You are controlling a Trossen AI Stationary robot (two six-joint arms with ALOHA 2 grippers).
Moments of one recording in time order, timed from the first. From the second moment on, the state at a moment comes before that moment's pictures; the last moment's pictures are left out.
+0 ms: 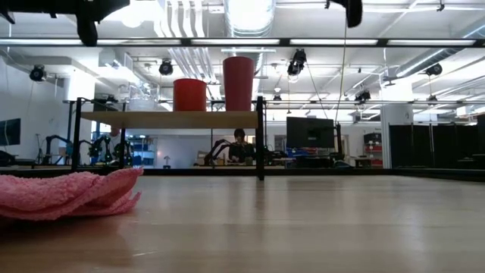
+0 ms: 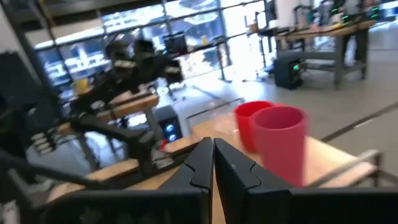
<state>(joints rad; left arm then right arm) 0.84 0.38 0.55 0.05 0.36 -0.47 0.01 0.95 0.80 0.16 0.33 0.23</state>
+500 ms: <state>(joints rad) 0.84 0.39 0.46 0.06 0.35 -0.49 -0.18 0.69 0.59 0.15 0.20 0.24</state>
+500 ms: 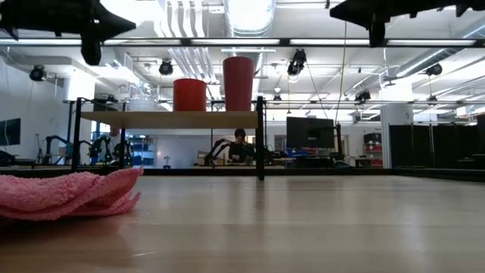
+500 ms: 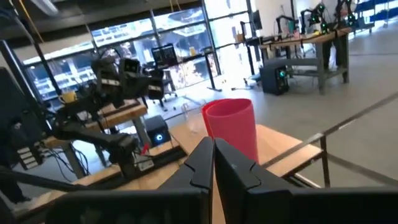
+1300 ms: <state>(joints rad) 0.84 0.34 0.19 0.23 0.32 -0.54 -0.21 0.63 0.42 0.18 0.24 0.37</state>
